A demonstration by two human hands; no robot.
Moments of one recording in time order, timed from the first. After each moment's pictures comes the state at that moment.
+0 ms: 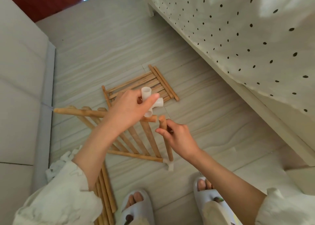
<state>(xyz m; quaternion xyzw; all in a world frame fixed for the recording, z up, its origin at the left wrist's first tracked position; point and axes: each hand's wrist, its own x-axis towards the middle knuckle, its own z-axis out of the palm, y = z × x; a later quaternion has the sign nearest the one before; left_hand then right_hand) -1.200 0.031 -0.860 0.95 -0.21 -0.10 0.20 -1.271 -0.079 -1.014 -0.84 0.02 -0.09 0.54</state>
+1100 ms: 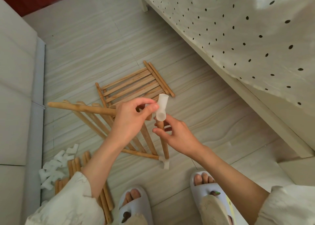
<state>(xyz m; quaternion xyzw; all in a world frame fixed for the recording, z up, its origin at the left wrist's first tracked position) -1.219 0.038 -0.901 0.88 -0.17 -0.12 0.43 -1.280 -0.085 -0.992 -0.82 0.01 -0.01 0.58</state>
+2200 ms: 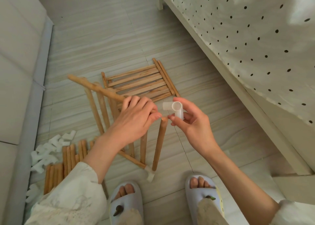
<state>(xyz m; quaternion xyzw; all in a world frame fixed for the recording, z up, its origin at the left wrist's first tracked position) -1.208 0.075 -0.928 0.92 -0.37 -0.03 0.08 -1.285 -0.086 -0.952 -0.68 0.07 -0.08 0.72</state>
